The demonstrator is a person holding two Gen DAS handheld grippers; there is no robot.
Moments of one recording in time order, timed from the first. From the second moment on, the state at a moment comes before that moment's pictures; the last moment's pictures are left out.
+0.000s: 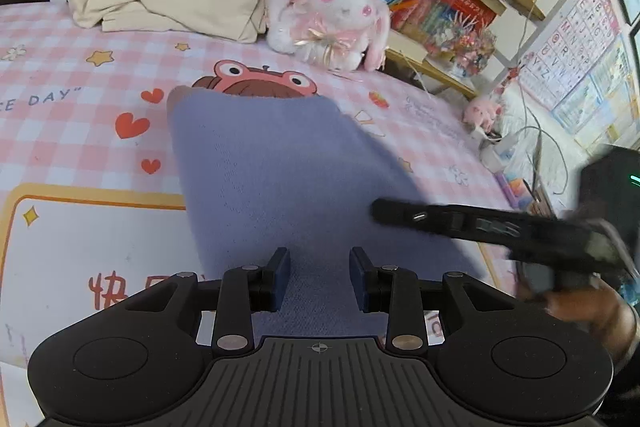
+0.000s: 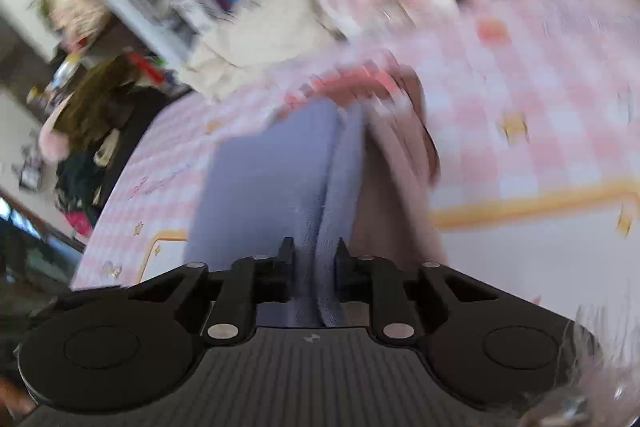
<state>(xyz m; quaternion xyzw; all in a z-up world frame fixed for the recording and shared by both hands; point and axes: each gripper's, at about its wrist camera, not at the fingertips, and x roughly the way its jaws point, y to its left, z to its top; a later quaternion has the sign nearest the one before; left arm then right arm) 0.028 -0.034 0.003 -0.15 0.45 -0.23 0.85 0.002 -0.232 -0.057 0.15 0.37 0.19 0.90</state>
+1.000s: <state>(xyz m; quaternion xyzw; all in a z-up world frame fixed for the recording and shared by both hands) 0.032 0.002 -0.024 -0.22 0.48 -0.15 0.83 -0.016 -0.286 -0.093 0.21 0.45 0.10 0.86</state>
